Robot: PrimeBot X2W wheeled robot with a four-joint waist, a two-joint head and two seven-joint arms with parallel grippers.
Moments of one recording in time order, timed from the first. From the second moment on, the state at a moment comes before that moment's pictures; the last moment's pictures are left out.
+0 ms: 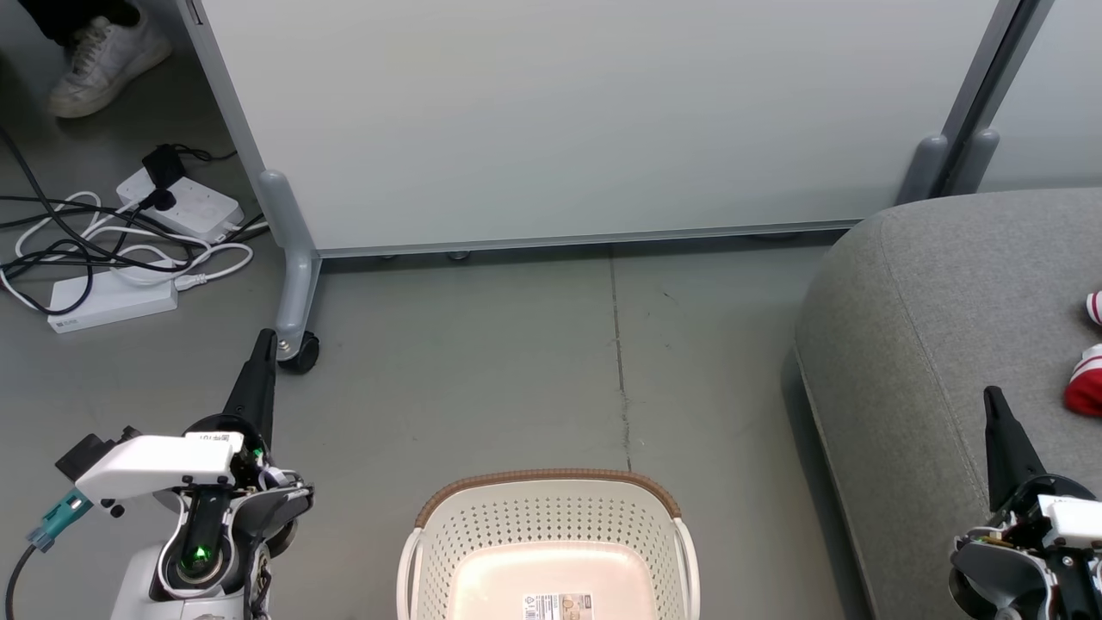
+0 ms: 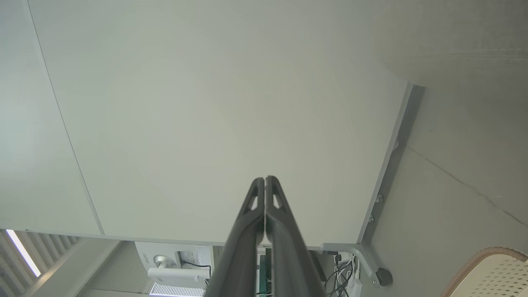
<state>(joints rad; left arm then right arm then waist) -0.29 0.05 0.07 0.44 -1.58 -0.13 0.16 -0.10 -0.05 -0.16 0.24 1.58 0.13 0.05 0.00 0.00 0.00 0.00</state>
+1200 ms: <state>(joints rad) -0.30 0.05 0.08 0.44 -1.60 -0.13 0.17 -0.11 -0.05 -0.16 0.24 1.61 0.13 0.06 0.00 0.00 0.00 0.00</state>
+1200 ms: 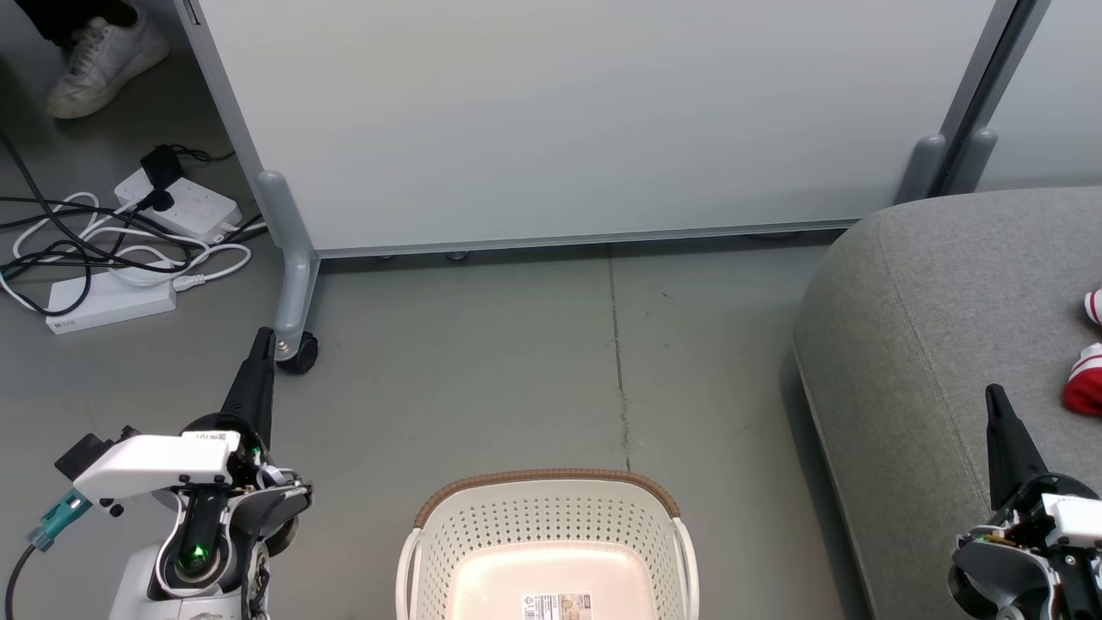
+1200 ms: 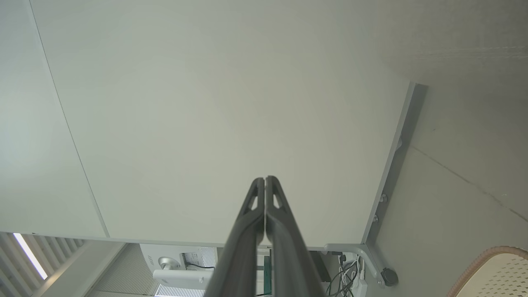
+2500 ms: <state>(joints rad) -0.30 0.05 0.08 0.44 -1.60 -0.13 0.17 -0.11 -0.05 -0.16 0.24 1.61 0.13 0.06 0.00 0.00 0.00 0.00</state>
